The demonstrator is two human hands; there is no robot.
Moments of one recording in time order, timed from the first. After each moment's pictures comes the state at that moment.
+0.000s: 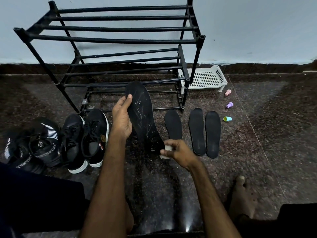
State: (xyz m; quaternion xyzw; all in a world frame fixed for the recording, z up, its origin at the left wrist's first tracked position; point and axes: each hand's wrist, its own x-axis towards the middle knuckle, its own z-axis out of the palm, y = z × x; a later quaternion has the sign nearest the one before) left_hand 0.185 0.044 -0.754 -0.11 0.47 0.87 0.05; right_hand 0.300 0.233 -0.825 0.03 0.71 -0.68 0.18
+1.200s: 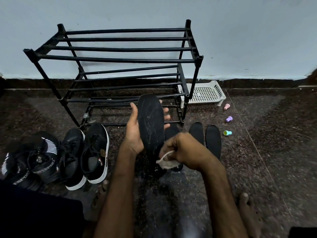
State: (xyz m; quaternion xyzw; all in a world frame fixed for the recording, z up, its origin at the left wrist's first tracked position) left_hand 0.200 0.077 -0.727 0.04 0.35 0.90 0.25; right_hand 0.281 0.235 -0.685 -0.15 0.90 -0.38 0.13
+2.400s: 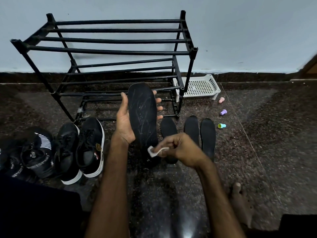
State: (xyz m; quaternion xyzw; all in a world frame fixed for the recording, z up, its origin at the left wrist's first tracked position) left_hand 0.196 0.068 -0.717 0.12 0.33 0.89 0.28; right_hand 0.302 0.241 -0.722 -0.06 0.77 -0.60 0.18
